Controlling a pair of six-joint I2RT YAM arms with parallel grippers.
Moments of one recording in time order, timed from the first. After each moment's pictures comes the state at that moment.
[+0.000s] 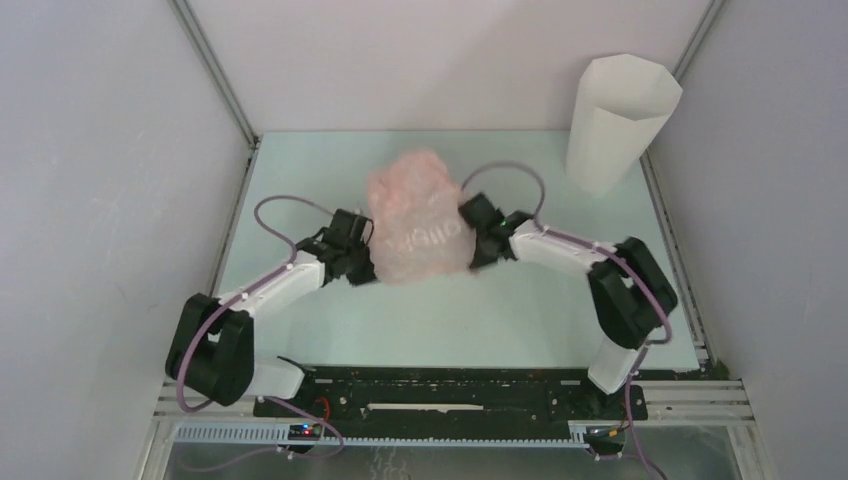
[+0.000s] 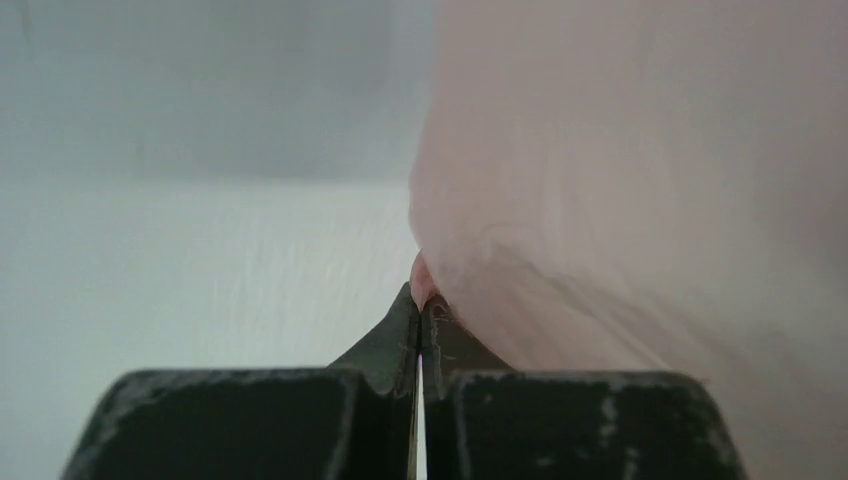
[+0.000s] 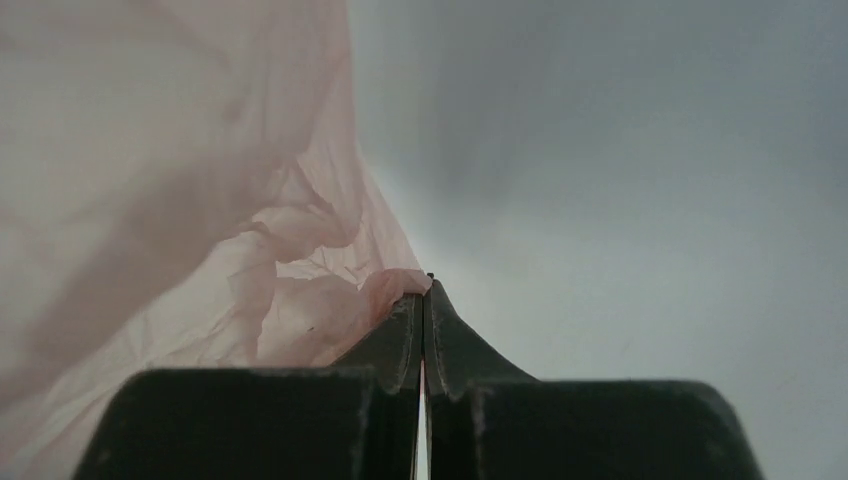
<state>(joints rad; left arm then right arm) -0.41 1.34 0.87 -0.35 0.03 -0.67 0.65 1.65 1.27 -0.40 0.10 0.30</state>
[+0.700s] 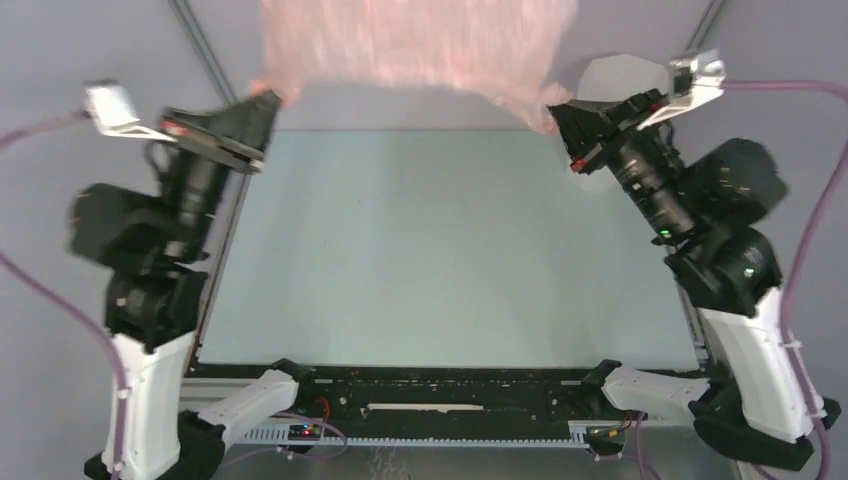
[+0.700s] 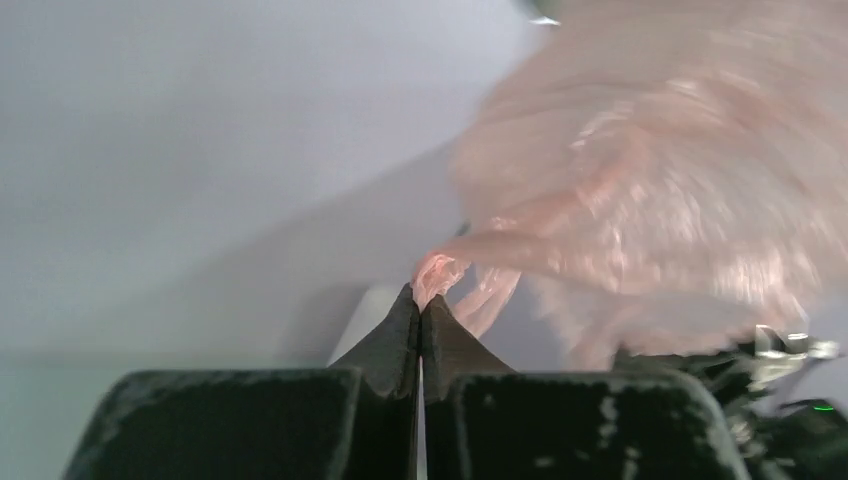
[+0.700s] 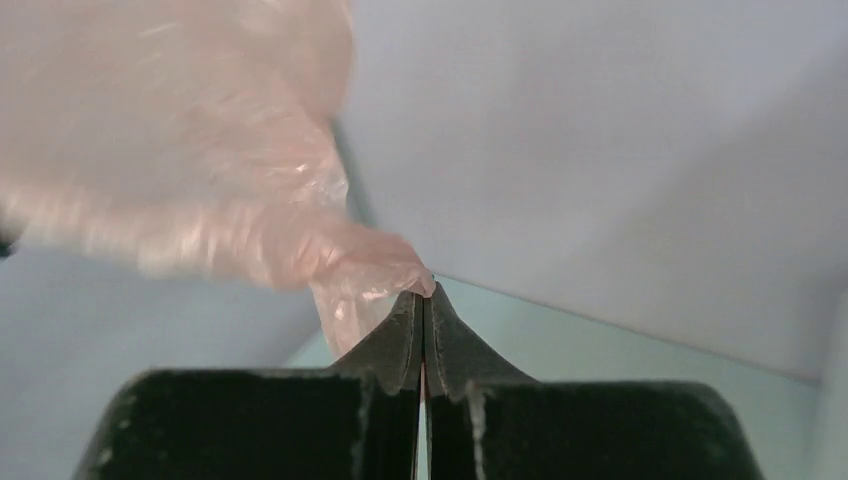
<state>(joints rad) -0.41 1.05 1.87 -0.35 0.03 -0.66 0.75 1.18 1.93 -0.49 0.12 0.18</state>
